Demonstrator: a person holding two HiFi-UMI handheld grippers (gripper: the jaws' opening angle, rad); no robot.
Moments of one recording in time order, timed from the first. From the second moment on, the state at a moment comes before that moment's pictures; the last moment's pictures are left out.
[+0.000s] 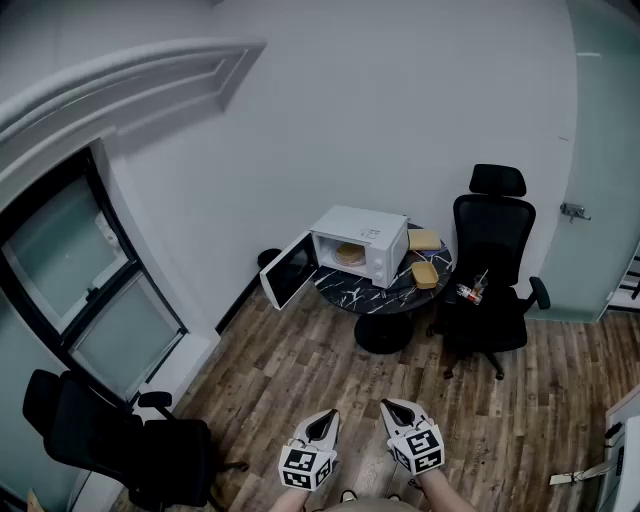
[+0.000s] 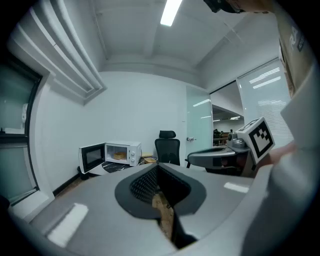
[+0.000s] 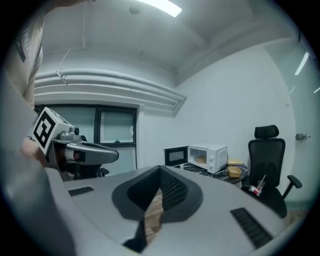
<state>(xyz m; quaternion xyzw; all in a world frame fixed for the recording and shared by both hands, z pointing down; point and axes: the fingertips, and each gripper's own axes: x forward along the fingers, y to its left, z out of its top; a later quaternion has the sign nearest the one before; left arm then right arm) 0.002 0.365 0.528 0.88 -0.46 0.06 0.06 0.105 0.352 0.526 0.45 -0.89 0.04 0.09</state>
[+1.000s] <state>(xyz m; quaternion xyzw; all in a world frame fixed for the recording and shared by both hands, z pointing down) -0.047 0.317 0.558 0.89 -0.45 0.10 0.05 0.077 0.313 0.562 0.47 -0.87 0.05 0.13</state>
